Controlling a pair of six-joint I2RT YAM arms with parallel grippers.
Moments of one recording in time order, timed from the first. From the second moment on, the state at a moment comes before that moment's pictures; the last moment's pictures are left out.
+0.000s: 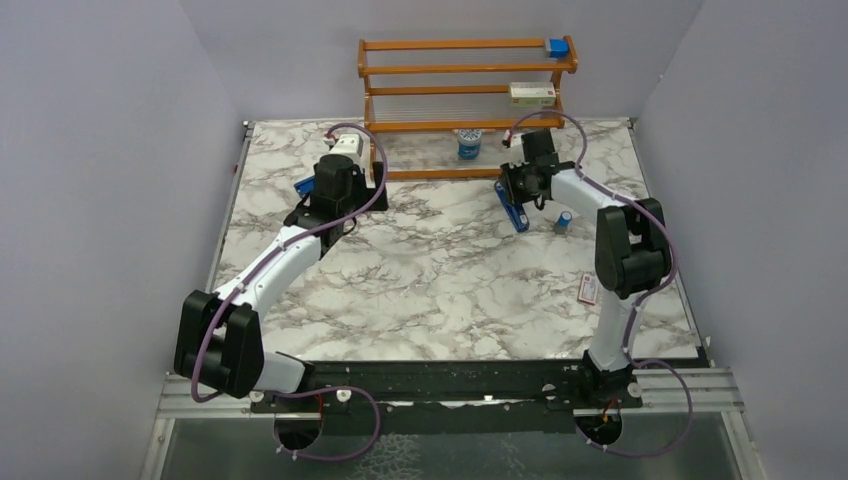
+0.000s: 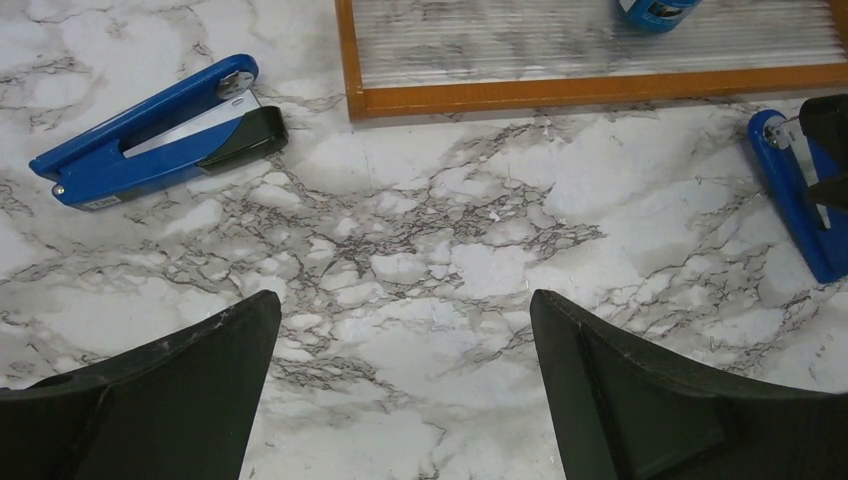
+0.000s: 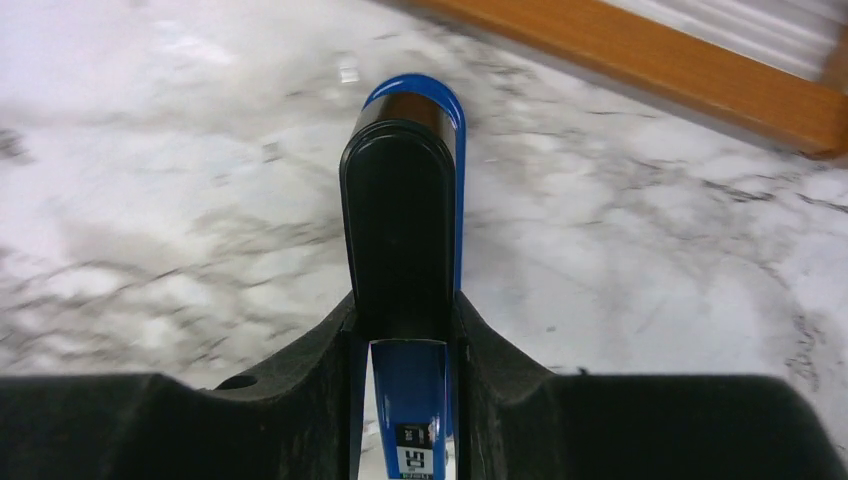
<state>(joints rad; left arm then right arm) -0.35 1.38 0.97 -0.07 -0.14 -0.24 0.23 1.99 1.43 -0.34 -0.07 -0.10</state>
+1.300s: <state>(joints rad) -0.33 1.28 0.85 -0.09 -0.09 -0.44 0.73 1.84 1.27 -0.42 0.07 0.29</state>
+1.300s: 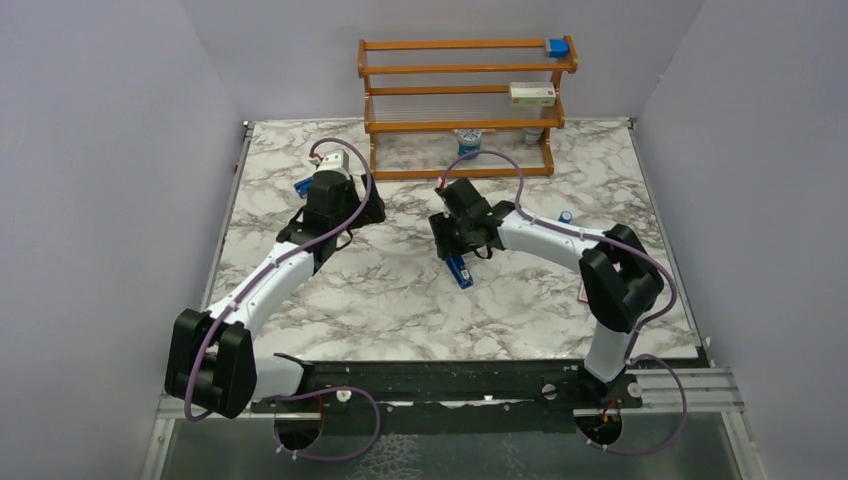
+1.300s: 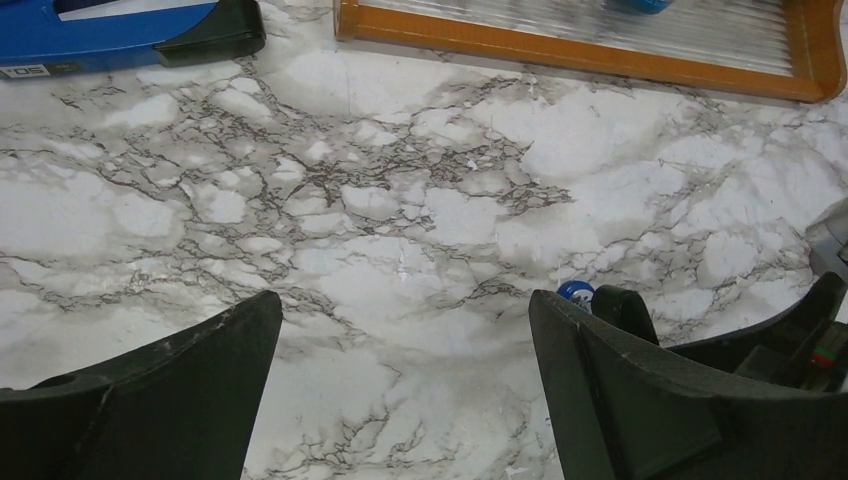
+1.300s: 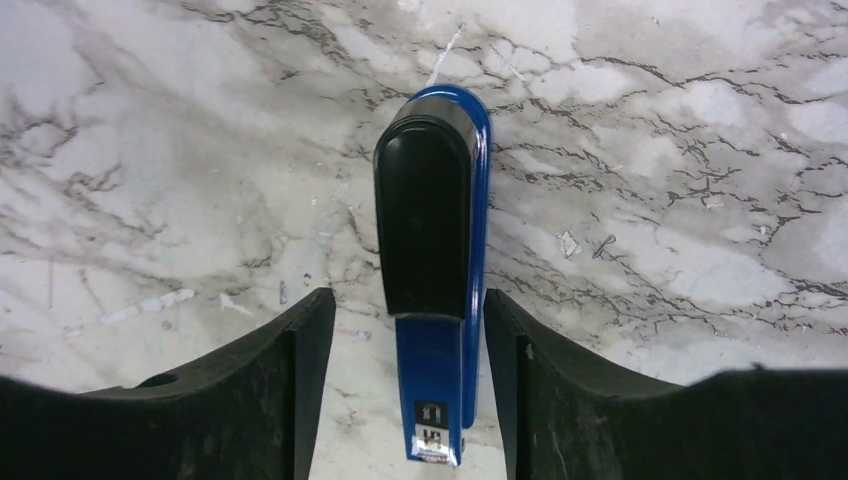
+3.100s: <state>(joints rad) -0.61 1.60 0.95 0.11 0.16 -0.23 0.58 1.17 0.58 -0.10 0.29 0.56</state>
